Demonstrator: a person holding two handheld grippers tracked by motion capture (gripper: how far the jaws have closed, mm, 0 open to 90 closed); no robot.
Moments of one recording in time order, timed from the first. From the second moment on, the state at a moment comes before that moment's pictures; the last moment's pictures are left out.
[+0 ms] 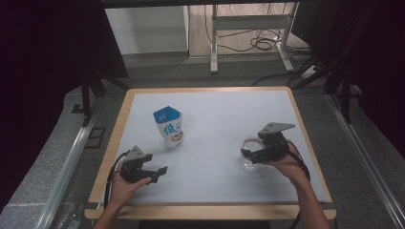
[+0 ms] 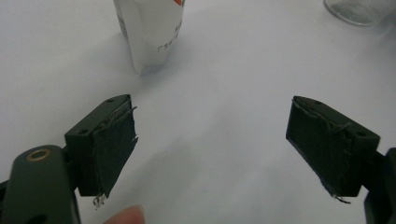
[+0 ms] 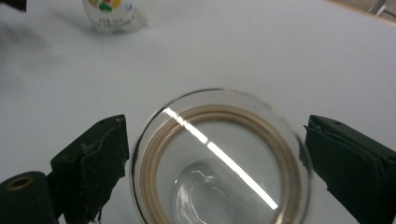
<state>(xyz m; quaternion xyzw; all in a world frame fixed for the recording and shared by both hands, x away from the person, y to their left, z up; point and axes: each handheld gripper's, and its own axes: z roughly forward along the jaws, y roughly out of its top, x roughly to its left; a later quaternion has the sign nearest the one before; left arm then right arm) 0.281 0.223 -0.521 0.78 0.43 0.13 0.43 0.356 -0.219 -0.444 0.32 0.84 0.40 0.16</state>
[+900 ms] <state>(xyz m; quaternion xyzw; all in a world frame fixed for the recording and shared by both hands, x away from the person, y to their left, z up) 0.278 0.217 -0.520 0.78 0.42 0.15 0.44 0.301 -0.274 -0.433 0.38 0.75 0.47 0.27</state>
